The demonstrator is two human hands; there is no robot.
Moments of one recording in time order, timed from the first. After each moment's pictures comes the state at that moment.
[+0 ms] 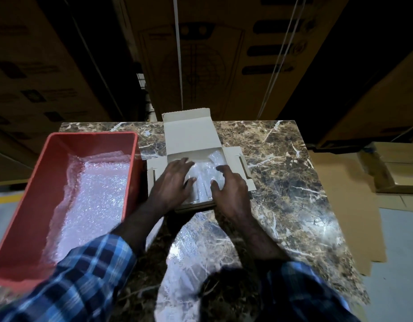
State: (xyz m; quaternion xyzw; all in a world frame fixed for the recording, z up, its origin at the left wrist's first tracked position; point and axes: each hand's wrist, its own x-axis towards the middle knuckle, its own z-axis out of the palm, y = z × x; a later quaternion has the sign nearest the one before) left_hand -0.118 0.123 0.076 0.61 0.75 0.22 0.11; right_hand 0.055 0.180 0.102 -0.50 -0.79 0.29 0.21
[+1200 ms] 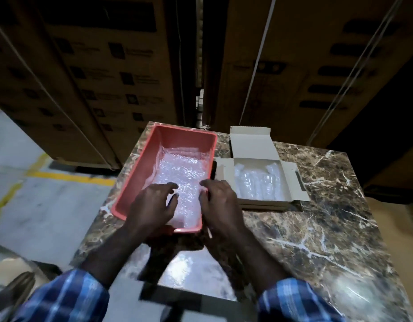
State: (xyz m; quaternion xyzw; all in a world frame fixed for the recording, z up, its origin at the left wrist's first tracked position) left_hand -0.194 -0.107 0.132 0.50 0.82 0.29 -0.03; right_hand -0.050 0.019 0.137 -0.28 -0.89 0.24 0.26
